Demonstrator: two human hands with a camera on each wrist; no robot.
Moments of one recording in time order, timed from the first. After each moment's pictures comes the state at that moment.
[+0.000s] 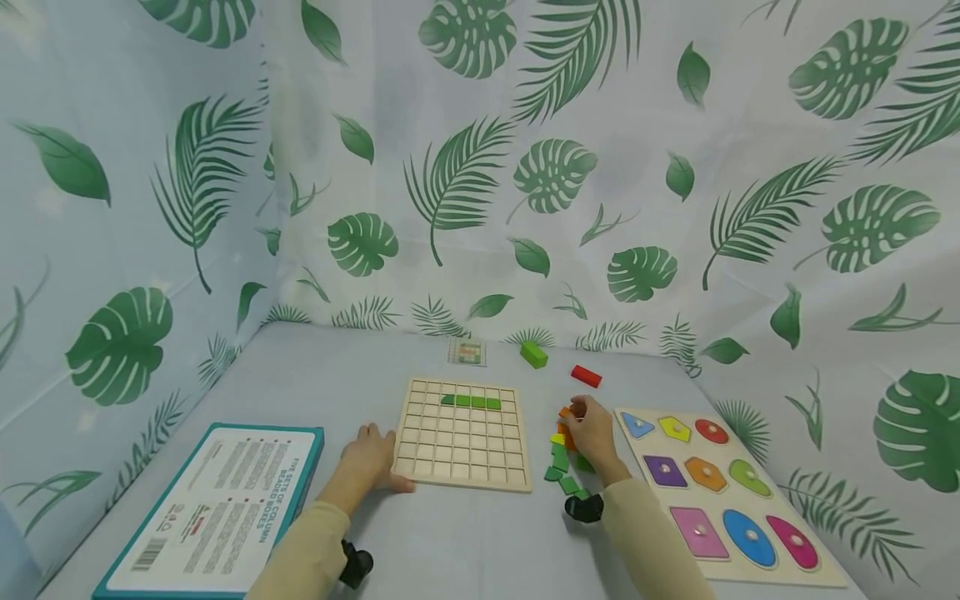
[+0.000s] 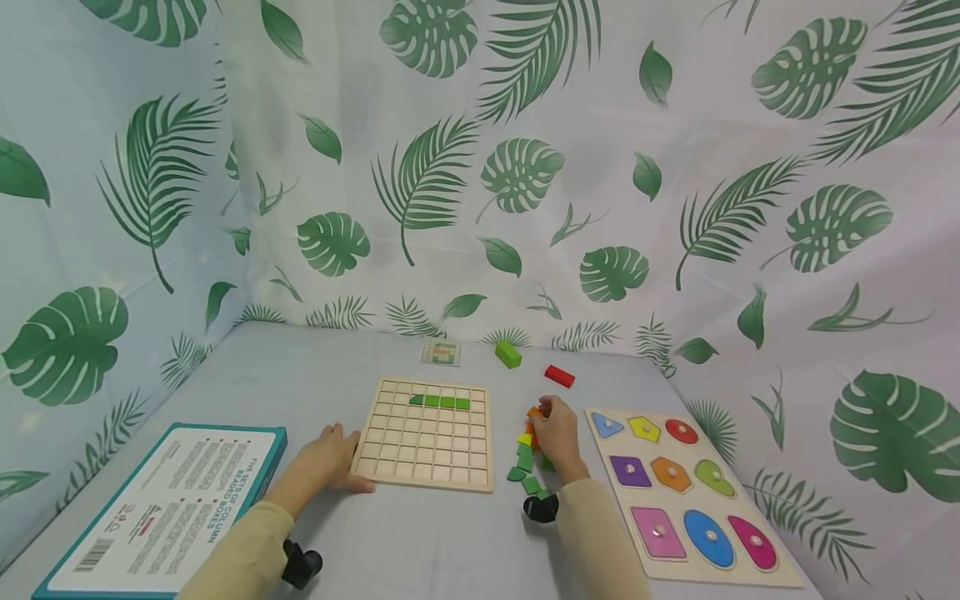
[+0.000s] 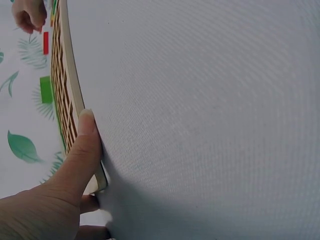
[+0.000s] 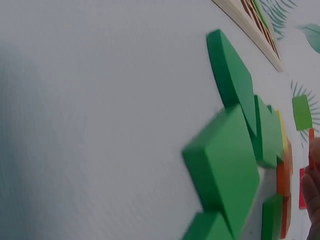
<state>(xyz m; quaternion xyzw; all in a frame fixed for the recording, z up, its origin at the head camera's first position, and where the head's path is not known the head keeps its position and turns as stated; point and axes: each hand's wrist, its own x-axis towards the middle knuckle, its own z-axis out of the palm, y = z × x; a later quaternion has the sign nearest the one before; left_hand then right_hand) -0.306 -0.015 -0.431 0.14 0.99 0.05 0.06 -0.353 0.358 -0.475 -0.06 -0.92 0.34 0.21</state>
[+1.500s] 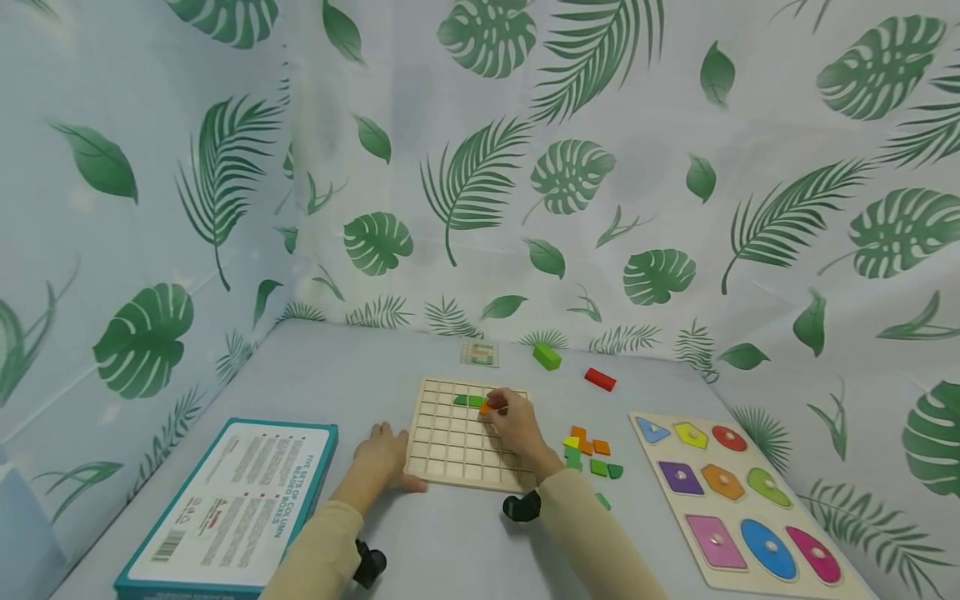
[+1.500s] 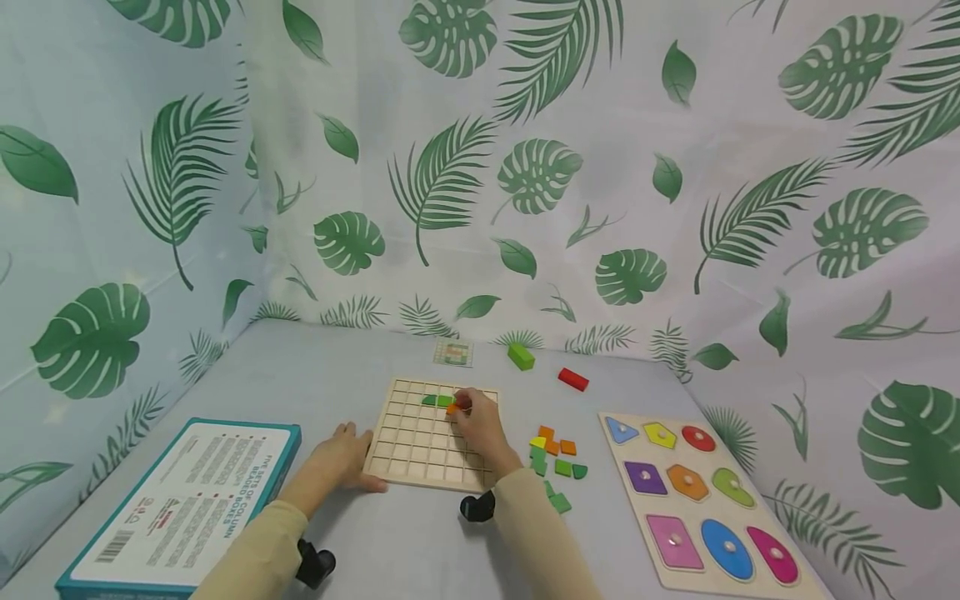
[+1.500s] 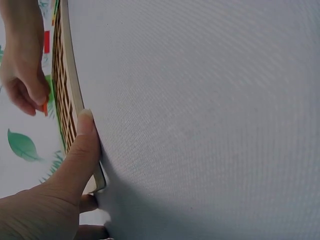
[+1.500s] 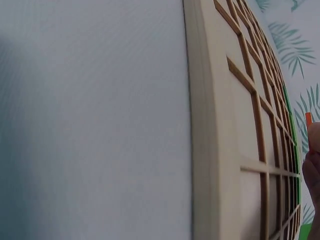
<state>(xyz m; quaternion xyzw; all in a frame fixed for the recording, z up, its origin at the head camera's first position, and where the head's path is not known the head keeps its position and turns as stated) -0.307 -0.015 -0.434 0.14 0.99 0.04 0.05 -0.381 0.229 -0.478 0.16 -0.89 0.39 0.19</state>
